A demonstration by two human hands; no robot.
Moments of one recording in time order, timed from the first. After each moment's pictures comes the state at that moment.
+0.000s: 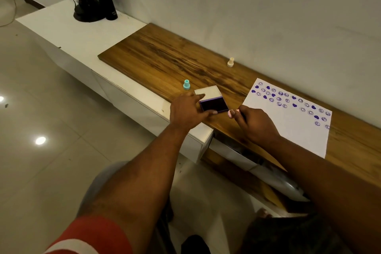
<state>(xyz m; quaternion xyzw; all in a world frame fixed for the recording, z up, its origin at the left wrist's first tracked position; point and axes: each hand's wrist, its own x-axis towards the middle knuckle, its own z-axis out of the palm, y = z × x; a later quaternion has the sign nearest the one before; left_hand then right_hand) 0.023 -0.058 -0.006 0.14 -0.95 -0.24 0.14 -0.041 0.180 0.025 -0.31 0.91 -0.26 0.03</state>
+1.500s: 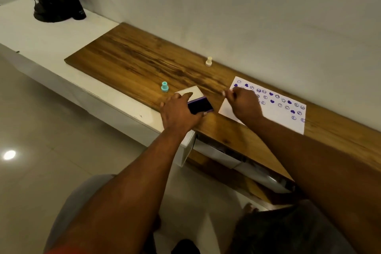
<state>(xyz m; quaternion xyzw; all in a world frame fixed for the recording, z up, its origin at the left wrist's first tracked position) 0.002 -0.017 -0.001 0.20 -0.96 -0.18 0.10 -0.099 0.175 0.040 -0.18 0.96 -0.23 -0.02</state>
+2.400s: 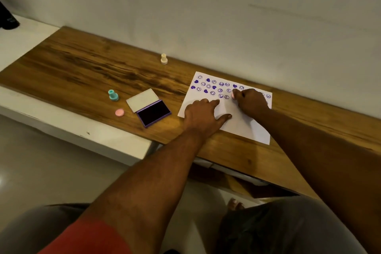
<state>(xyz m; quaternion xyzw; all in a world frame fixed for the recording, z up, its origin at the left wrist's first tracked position) -0.097 0.155 -0.042 0.02 -0.99 -0.13 0.07 -0.179 0.327 0.002 -0.02 0.97 -0.22 0.07</state>
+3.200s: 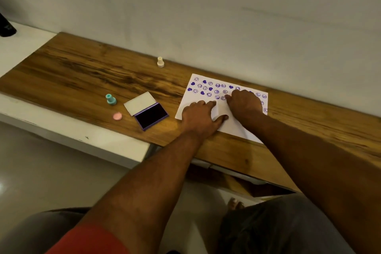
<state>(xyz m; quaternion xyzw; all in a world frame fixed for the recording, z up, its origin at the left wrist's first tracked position) -0.098 0.156 -0.046 0.01 -0.99 -0.12 0.08 -0.161 0.305 0.011 -0.07 1.00 0.03 0.03</state>
